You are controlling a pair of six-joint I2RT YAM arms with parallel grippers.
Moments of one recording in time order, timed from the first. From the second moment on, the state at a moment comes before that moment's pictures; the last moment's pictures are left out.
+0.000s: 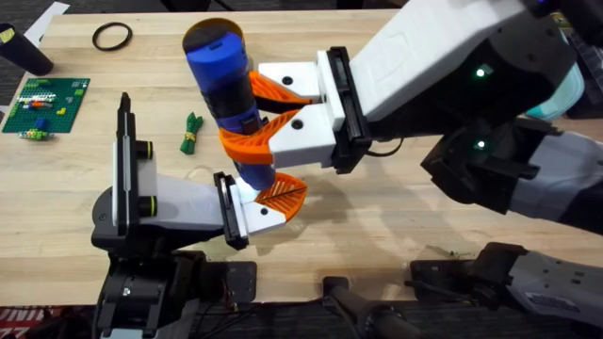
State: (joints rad) left arm -0.03 0.00 0.01 -0.13 1.24 0.03; right arm 0.79 1.25 0.71 0.75 -0.87 0.18
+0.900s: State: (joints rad) left arm -0.03 0.00 0.01 -0.13 1.23 0.03; right arm 0.79 1.26 0.70 0.95 -0.90 0.31
